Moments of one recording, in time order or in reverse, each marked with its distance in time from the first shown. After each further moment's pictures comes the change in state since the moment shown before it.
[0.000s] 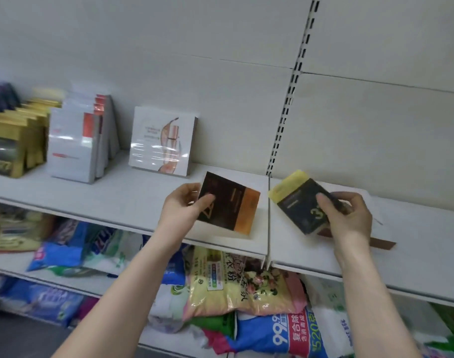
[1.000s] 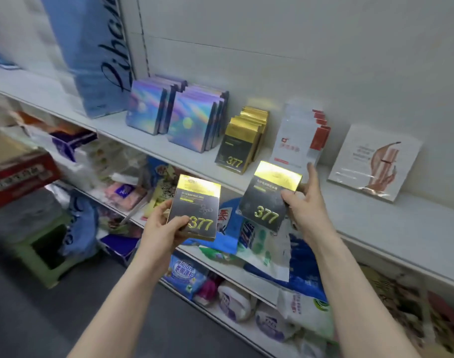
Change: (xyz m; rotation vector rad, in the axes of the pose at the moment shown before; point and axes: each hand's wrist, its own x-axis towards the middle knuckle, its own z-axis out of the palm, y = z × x) left_hand -0.081 -0.084 -0.488 -0.408 0.440 -0.124; right_hand -0.305 -0.094 0.435 0.150 -0.734 0.055
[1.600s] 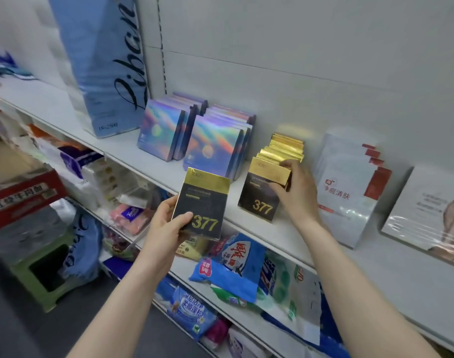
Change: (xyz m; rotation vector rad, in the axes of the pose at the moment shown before) left_hand 0.136 0.041 -0.008 -0.021 -0.033 0.065; right_hand 0.170 -0.003 0.105 -0.749 0.084 -0.459
